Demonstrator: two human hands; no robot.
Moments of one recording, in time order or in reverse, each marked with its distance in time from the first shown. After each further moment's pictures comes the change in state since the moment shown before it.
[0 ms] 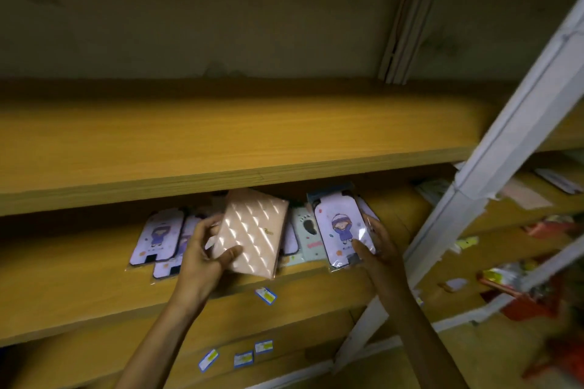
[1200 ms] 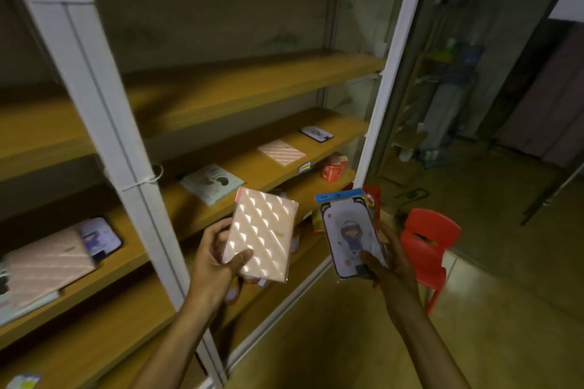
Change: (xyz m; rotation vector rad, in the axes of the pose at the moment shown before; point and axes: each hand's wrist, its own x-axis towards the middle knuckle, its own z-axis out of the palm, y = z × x) left_hand -0.167 0.069 0.467 -0.167 -0.568 0.005; right_hand -0.148 0.059 -0.472 0.164 0.543 0.012
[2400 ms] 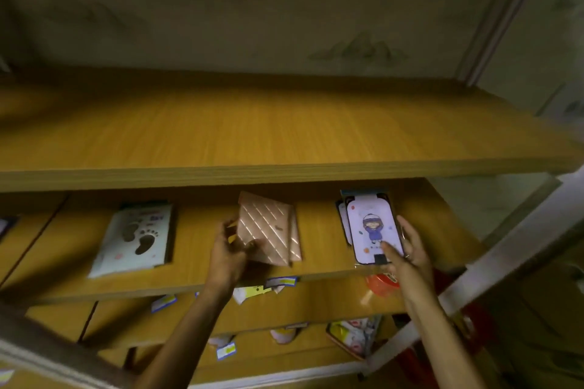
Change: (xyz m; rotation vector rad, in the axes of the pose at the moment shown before) left_hand 0.382 -0.108 0.198 0.052 0.744 -0.213; right_hand 0.585 0.093 0.006 0.007 -0.498 0.211
